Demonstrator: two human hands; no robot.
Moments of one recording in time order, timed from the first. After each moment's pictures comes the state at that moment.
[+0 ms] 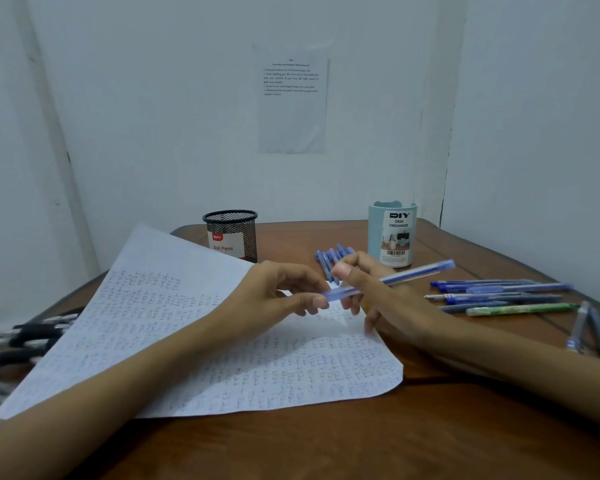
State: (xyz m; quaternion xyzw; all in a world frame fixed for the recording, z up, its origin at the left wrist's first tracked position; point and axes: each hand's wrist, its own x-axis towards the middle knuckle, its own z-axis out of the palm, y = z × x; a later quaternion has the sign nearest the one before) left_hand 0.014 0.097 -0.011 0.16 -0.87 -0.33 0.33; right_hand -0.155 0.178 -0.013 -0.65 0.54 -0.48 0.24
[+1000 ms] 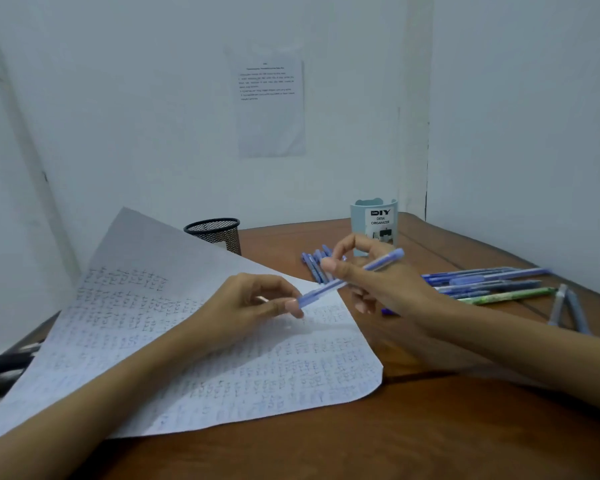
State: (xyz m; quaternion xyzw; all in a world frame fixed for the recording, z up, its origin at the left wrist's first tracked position) left_hand 0.019 0.084 -0.009 0.19 -0.90 -0.29 0.27; right_hand -0.164 0.184 0.000 -0.61 0.51 -0.55 0.25
